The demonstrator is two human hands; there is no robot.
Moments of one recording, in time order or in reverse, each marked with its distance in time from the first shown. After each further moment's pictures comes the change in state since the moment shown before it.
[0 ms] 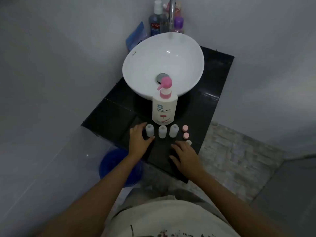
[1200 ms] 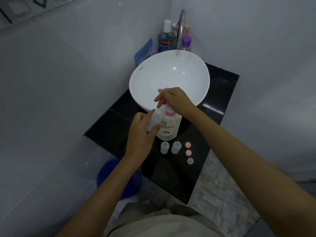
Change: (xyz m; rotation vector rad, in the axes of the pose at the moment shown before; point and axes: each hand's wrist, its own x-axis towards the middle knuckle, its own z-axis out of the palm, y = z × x) left_hand 0.003 0.123 -0.075 -0.071 0.193 0.247; right_hand 0.185 -0.051 -0.169 0.796 0.012 -0.017
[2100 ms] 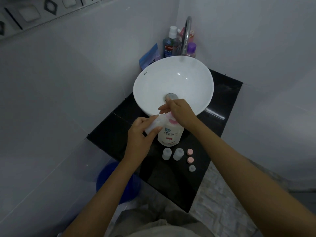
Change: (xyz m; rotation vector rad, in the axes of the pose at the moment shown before) left_hand 0.011 -0.012 -0.008 -0.207 -0.010 -0.066; right_hand -0.001 0.012 0.008 0.014 0.044 0.059
